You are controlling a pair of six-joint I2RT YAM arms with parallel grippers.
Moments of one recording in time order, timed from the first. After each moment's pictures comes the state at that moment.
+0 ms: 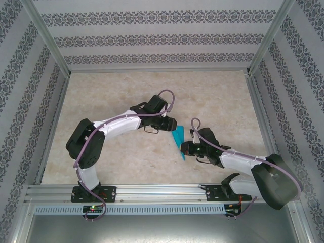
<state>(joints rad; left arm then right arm) -0.68 1.82 1.31 -0.42 0.32 -0.51 0.52 1.22 0.29 0.16 -0.42 0.73</state>
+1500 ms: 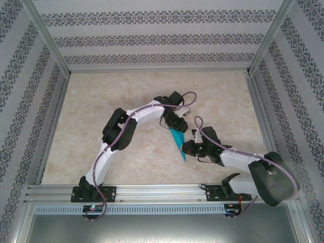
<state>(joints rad) -0.69 2.36 1.90 -0.78 0.51 -0.17 0.45 1.25 0.28 0.15 -0.51 0.76</state>
